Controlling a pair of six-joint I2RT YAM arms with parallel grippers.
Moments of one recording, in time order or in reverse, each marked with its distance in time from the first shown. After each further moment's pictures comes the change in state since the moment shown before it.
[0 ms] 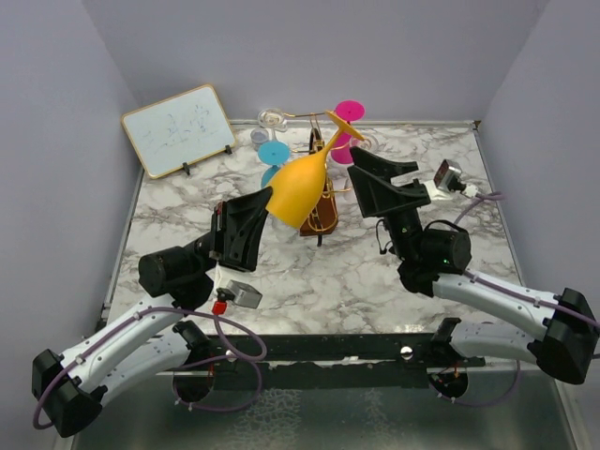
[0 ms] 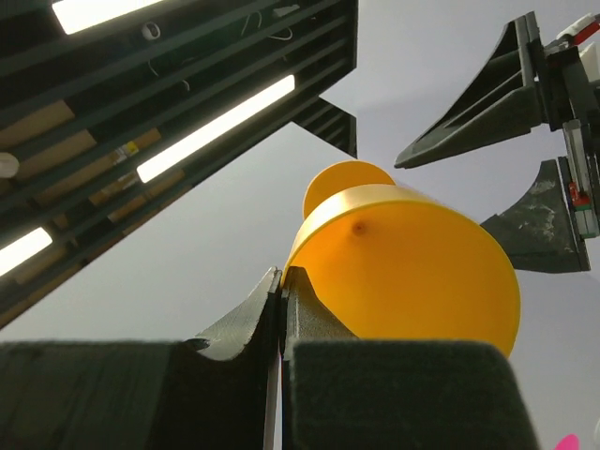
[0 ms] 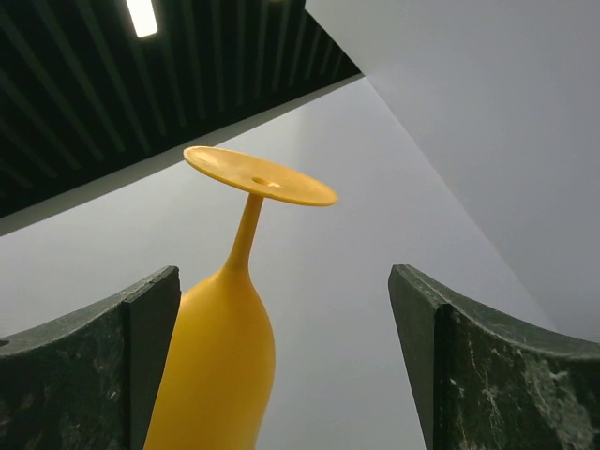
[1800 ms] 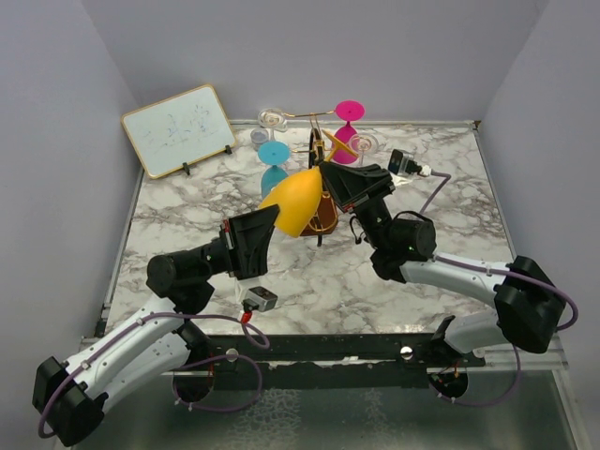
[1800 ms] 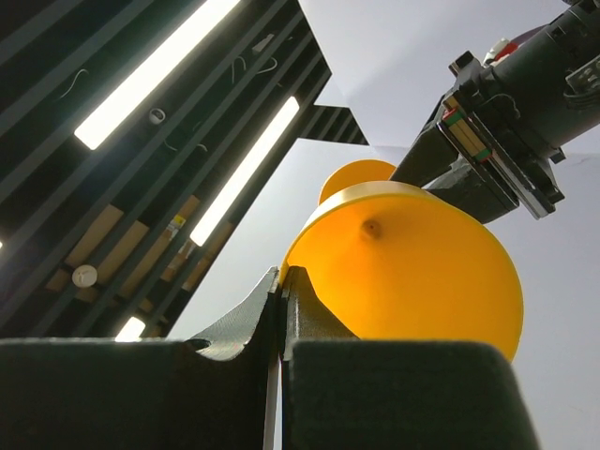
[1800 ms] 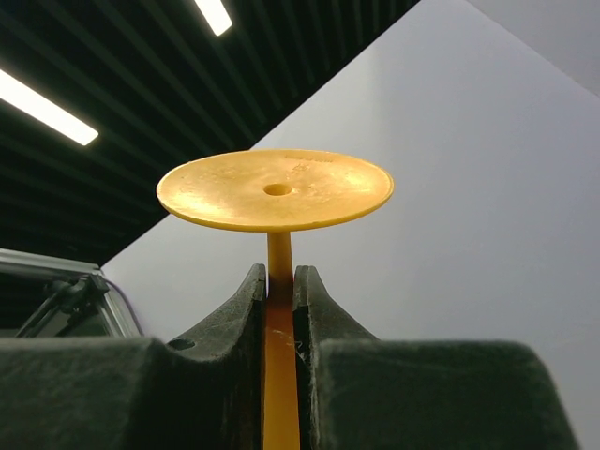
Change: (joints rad) left arm 0.058 -0.049 -0.133 -0.074 0.148 0.473; right arm -0.009 0.292 0.063 0.214 -0.130 0.423
